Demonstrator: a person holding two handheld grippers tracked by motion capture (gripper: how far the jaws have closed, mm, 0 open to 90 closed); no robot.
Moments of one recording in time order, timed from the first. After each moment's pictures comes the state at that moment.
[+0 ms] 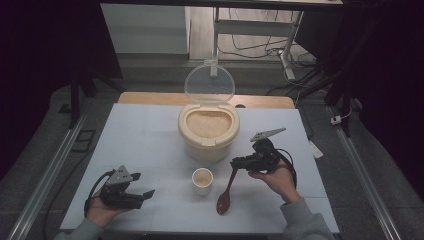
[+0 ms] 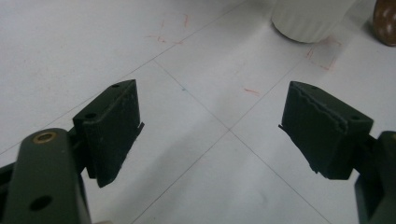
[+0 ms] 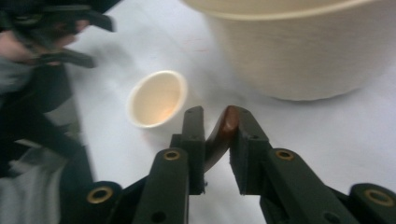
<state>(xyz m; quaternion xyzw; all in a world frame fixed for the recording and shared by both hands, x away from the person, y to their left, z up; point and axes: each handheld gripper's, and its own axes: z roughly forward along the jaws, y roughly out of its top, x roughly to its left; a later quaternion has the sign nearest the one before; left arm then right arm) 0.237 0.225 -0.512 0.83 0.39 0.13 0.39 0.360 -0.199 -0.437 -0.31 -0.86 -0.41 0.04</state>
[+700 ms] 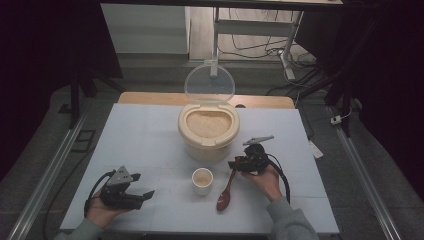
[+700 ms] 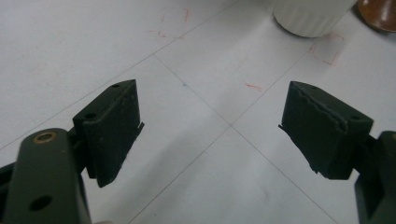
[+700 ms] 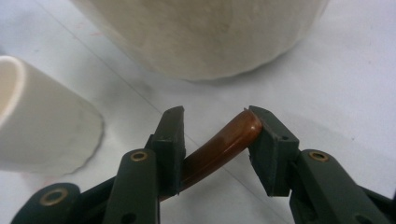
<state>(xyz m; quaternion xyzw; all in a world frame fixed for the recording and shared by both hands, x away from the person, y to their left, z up) 0.237 0.225 -0.514 0.83 0.39 0.13 0.38 0.385 -0.190 -0.505 -0.39 -0.84 -0.36 -0.04</state>
